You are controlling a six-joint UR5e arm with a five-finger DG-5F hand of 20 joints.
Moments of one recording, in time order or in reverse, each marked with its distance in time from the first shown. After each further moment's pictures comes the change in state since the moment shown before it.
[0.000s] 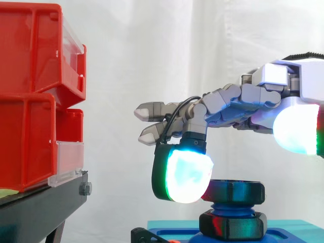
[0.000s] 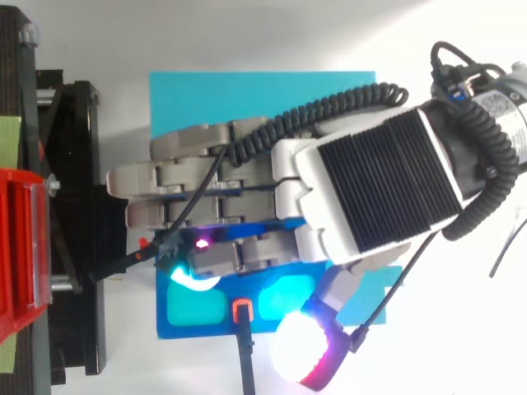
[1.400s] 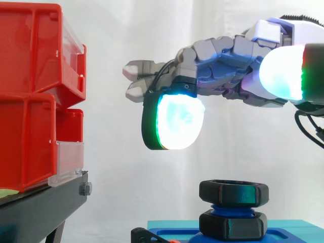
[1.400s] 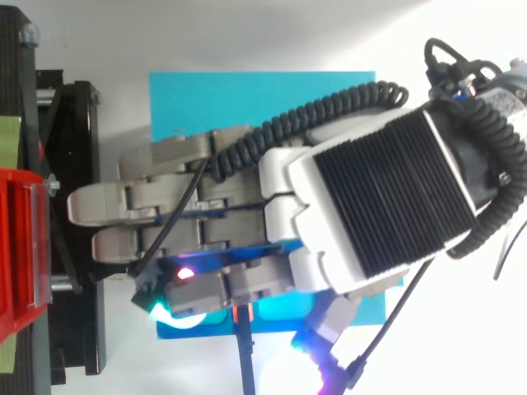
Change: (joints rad) arm 0.012 -0.003 0.052 0.031 -0.013 0.052
